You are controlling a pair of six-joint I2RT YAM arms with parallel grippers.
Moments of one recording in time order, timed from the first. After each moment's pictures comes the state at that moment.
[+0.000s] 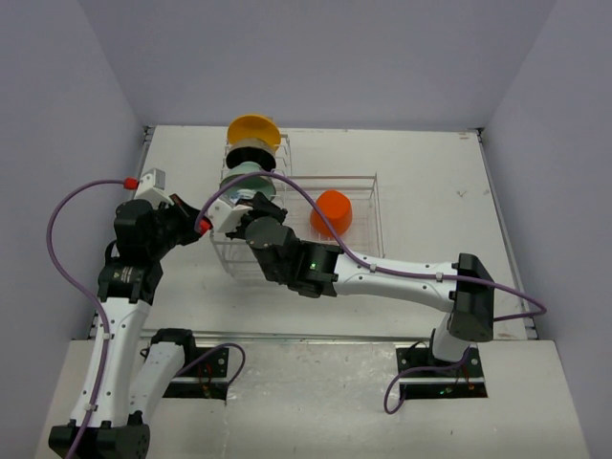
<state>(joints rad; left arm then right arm) -0.03 0.74 0.85 -0.51 0.29 -0.57 1.30 1.71 1.50 0.08 0.85 -0.67</state>
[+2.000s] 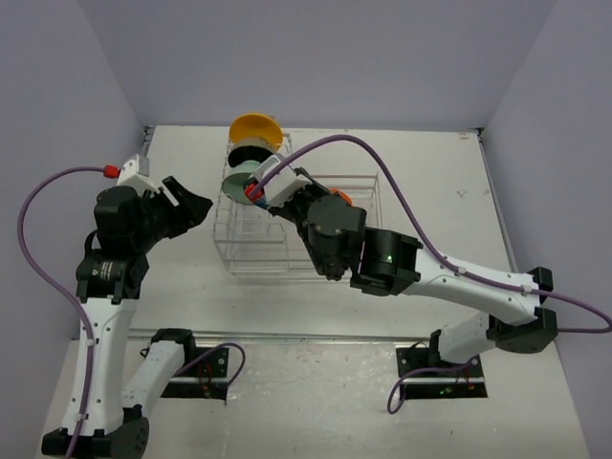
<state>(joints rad) -0.03 0.79 1.08 -0.71 0.22 -0.57 1.35 1.45 1.64 -0.20 0.97 -0.58</state>
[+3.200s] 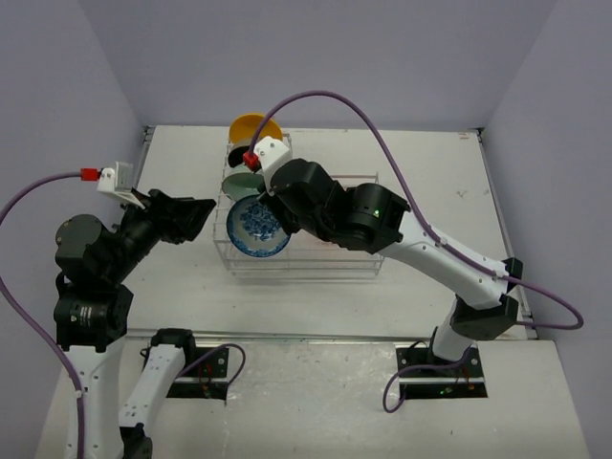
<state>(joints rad) -0.03 0.63 1.19 -0.60 0.47 -0.52 1.19 1.68 2.09 -1.00 0.44 0.15</state>
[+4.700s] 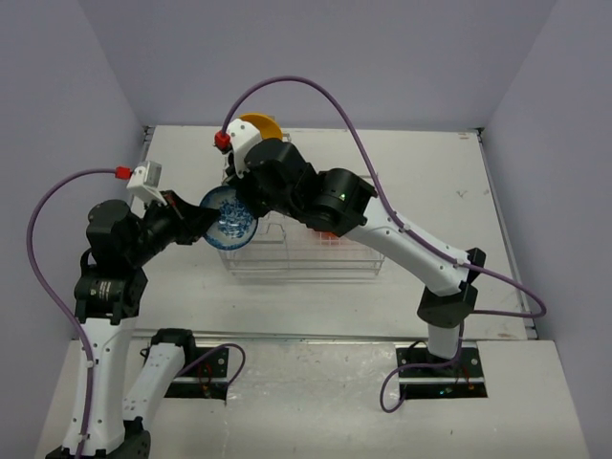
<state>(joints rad) -0.03 0.68 1.06 -0.63 0.51 -0.52 1.15 1.88 2.33 -0.91 0.28 0.15</state>
